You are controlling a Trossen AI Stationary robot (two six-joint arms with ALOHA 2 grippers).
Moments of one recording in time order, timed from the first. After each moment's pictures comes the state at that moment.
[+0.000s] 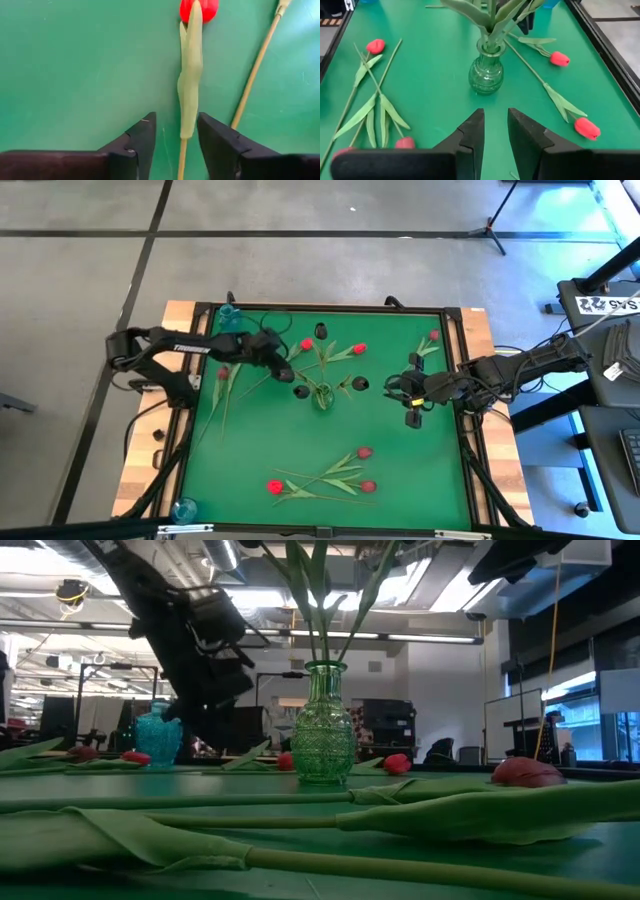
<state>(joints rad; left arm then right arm) 0.40 1.47 0.67 -0.22 -0.16 -0.46 0.33 1.00 0.95 -0.65 0.36 0.24</state>
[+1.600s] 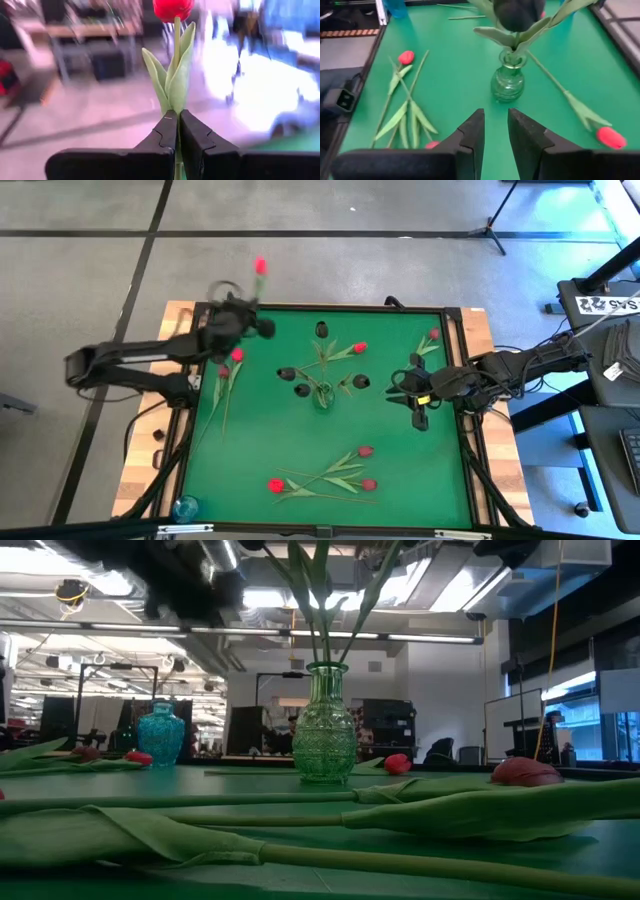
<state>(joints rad) 0.33 0.99 0.68 0.14 -0.94 -0.17 0.33 1.00 1.03 -0.68 0.27 0.26</state>
